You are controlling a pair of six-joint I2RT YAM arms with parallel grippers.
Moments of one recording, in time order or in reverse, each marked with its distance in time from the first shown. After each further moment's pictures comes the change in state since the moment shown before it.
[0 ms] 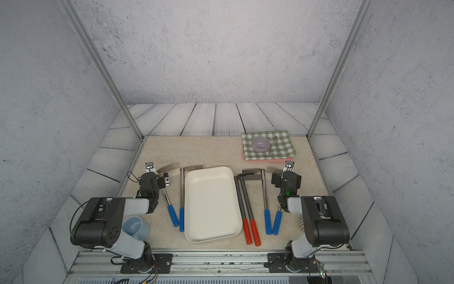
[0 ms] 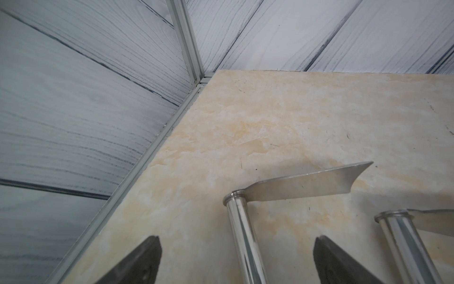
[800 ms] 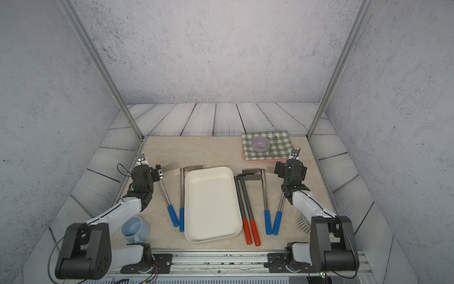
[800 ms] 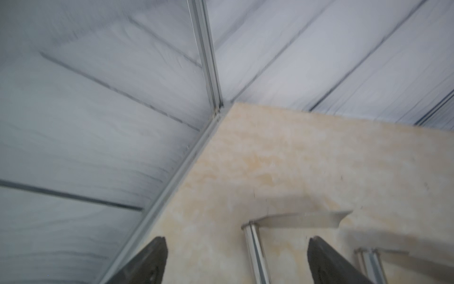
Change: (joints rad) left arm 0.000 -0.338 0.211 -0.478 -0.053 -0.067; right arm 0.000 -0.258 0.280 -0.529 0.026 0.119
